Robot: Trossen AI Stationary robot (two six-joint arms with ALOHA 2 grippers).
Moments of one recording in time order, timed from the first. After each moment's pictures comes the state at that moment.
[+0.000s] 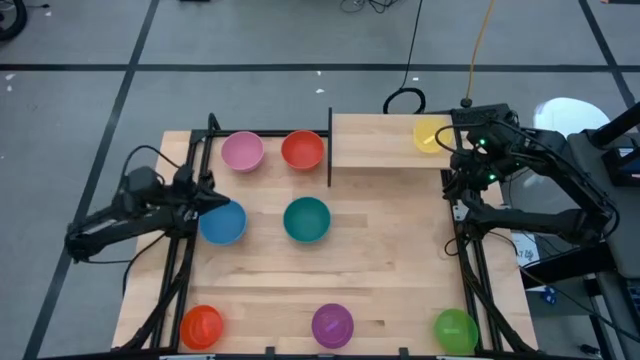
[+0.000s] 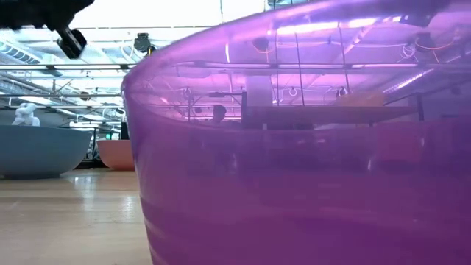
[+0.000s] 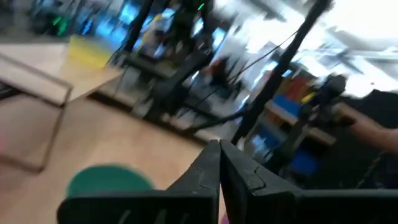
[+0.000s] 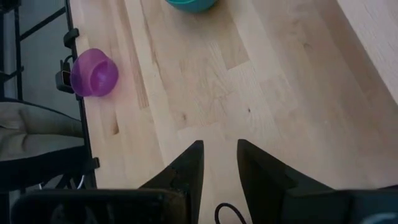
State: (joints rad) left arm 0.35 0.10 0.41 -0.27 0.46 -0.50; right arm -0.57 0.86 1.30 -1.55 -0.44 -0.06
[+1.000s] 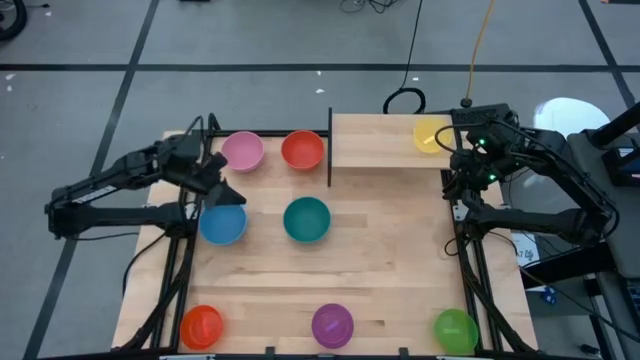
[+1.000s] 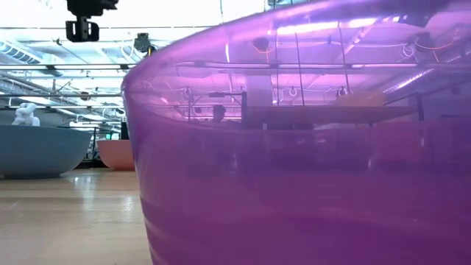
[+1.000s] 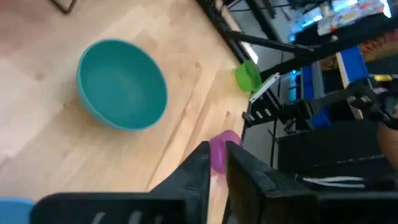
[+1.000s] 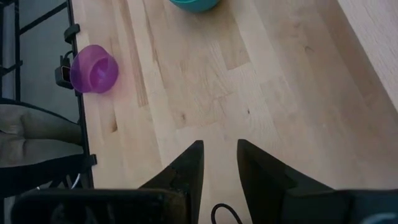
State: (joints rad) left arm 0.34 0.76 0.94 -0.79 0.53 -0.69; right arm -0.57 0.86 1.30 -1.55 -0.45 -0.09
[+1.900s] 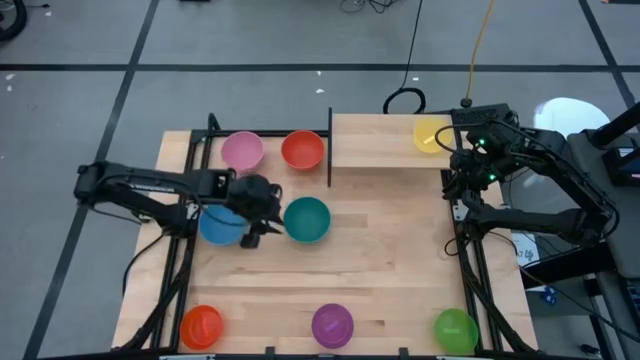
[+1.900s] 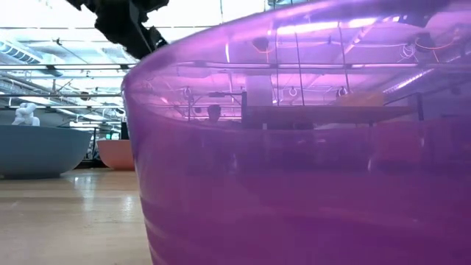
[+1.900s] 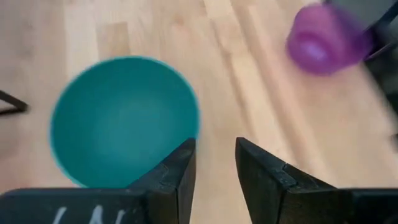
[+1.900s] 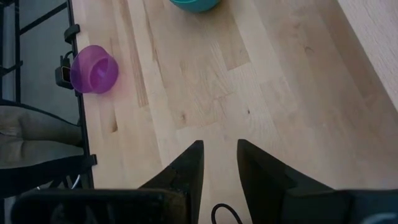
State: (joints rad) left arm 0.00 1.23 0.94 -0.57 0.24 0.18; right arm -0.57 0.86 1.30 -1.55 -0.45 -0.09
